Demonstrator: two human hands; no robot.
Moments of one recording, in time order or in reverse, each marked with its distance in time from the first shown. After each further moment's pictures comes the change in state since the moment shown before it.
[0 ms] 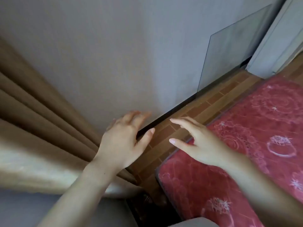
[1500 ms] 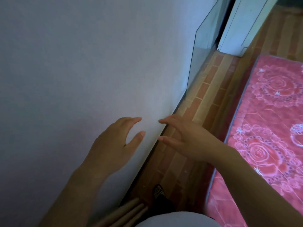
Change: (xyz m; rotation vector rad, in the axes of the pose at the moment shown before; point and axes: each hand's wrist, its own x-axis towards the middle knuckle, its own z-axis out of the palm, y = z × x) left_hand 0.385 -0.223 -0.010 -0.219 -0.359 0.218; right_hand 0.380 0.025 -0.029 0.000 0.131 0.350
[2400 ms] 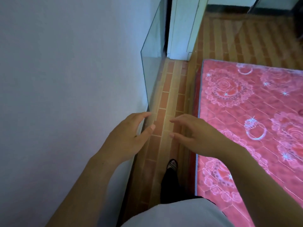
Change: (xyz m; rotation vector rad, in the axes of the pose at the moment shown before) left_hand 0.241 0.105 0.034 -0.156 -0.260 0.264; right_hand 0.050 0.141 -0.126 0.001 0.247 0.325
